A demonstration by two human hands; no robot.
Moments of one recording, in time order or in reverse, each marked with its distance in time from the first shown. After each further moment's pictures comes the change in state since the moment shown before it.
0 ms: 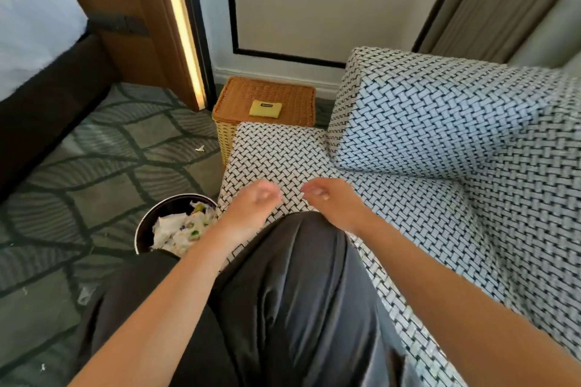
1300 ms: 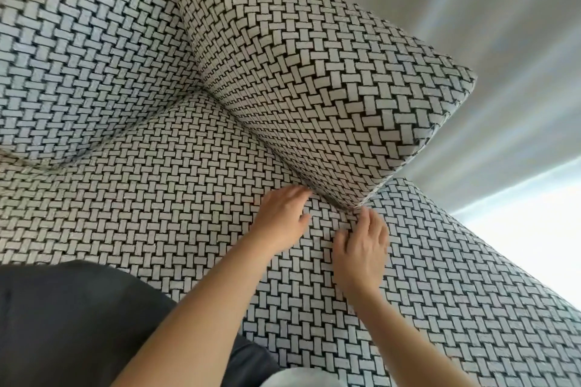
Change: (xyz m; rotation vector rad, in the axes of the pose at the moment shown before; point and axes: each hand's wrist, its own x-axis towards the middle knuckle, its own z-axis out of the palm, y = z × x) left_hand -0.066 0.093 0.407 0.803 -0.741 0.838; right_hand -0.336 0.263 0.004 -0.289 0.900 1.094
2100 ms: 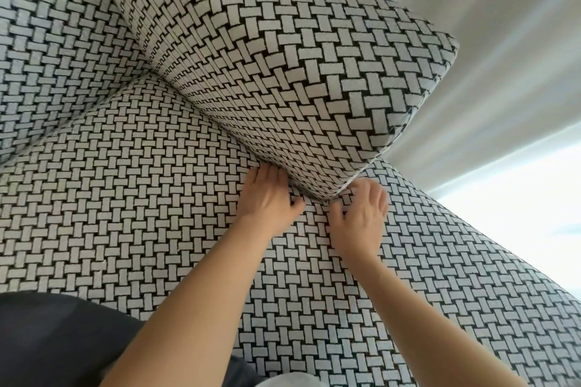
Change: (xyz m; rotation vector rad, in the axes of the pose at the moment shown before) left_hand 0.043 0.012 0.018 0.338 0.038 -0.043; right_hand 0.046 0.026 -0.005 0.135 0.149 -0.014
